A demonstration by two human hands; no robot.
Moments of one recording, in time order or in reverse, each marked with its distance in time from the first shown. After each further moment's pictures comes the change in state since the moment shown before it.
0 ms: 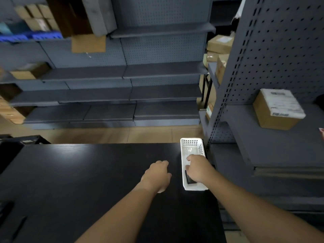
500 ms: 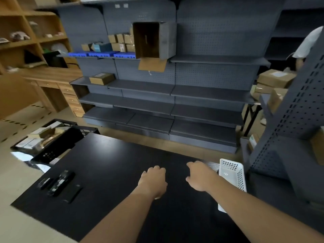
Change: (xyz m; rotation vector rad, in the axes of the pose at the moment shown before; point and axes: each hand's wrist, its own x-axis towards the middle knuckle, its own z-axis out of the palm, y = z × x) left_hand -0.114 -0.117 -0.051 0.162 0.168 -0.195; right_hand -0.065 -0.148 0.018 -0.411 -0.118 -0.381
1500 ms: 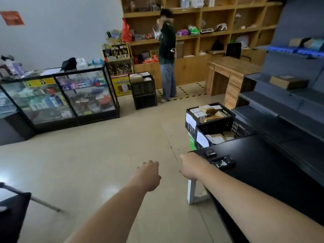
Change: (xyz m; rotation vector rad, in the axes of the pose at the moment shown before) left_hand -0.387 -0.480 0.061 -0.274 0.138 -0.996; right_hand -0.088 -0.633 0.155 -0.311 -0.215 -0.981
